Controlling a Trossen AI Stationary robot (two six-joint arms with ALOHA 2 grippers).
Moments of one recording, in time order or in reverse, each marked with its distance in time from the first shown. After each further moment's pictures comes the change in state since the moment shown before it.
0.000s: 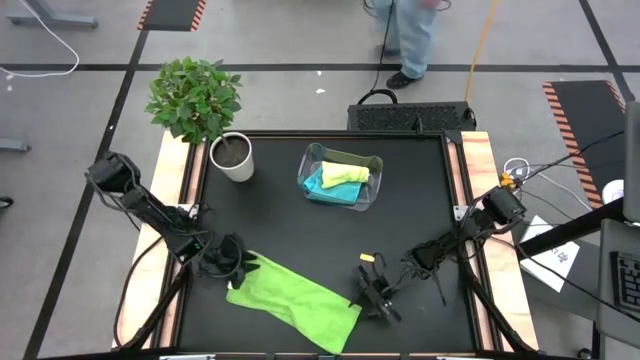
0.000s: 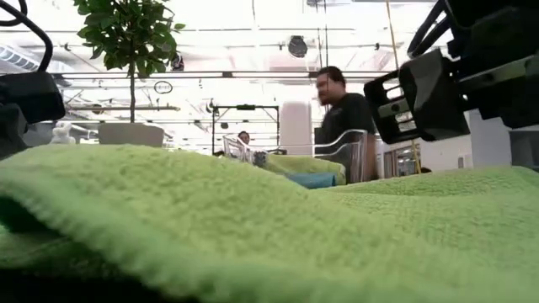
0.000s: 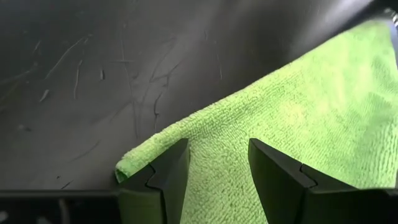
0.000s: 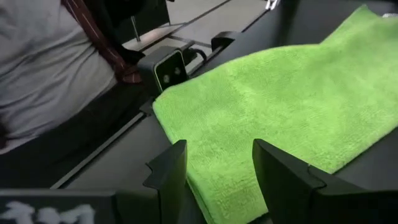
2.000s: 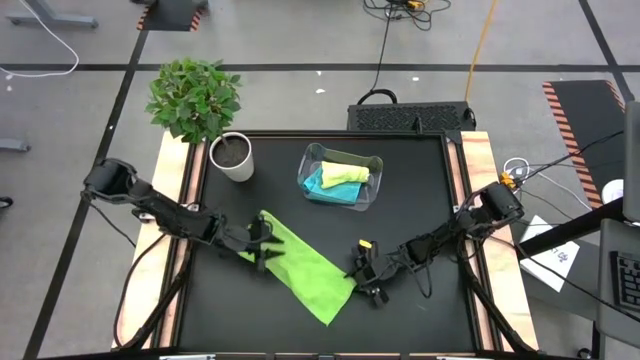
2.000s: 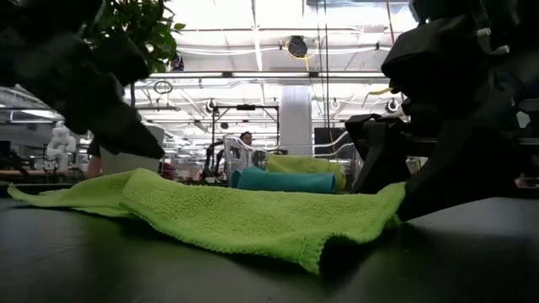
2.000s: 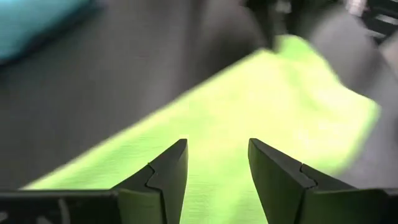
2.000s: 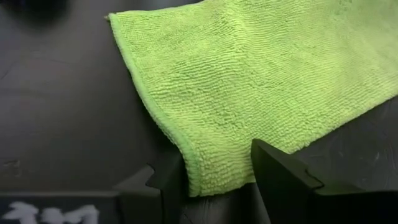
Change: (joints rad) left arm 0.449 -0.014 0.127 0.238 0.344 0.810; right arm -0.105 0.002 0.002 -0.265 0.208 -0.176
